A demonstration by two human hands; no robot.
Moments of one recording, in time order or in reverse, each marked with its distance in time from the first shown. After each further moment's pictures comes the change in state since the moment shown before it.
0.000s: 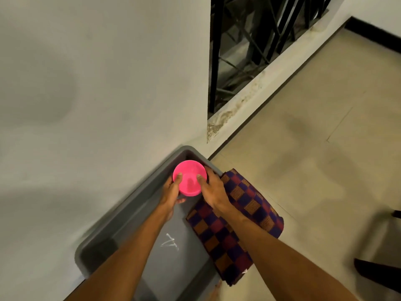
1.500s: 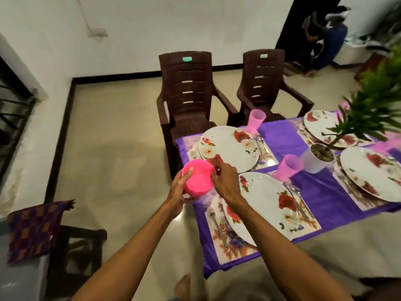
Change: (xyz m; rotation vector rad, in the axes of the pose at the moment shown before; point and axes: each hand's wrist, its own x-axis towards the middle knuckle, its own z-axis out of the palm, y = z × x) left_hand -0.744 -0.244 0.311 0.479 -1.058 0.034; right_hand -0.856 0.208 -0.328 -0.027 1.228 0.321
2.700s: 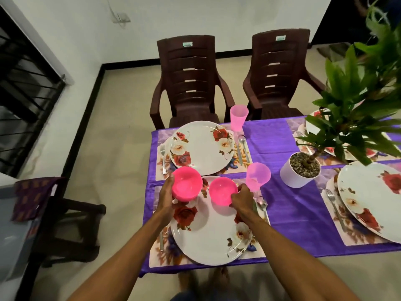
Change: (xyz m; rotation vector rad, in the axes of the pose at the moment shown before) left_hand 0.044 -0.086 0.188 -0.073 0.428 0.050; right_hand 0.092 0.293 -0.082 0.170 -0.249 0.461
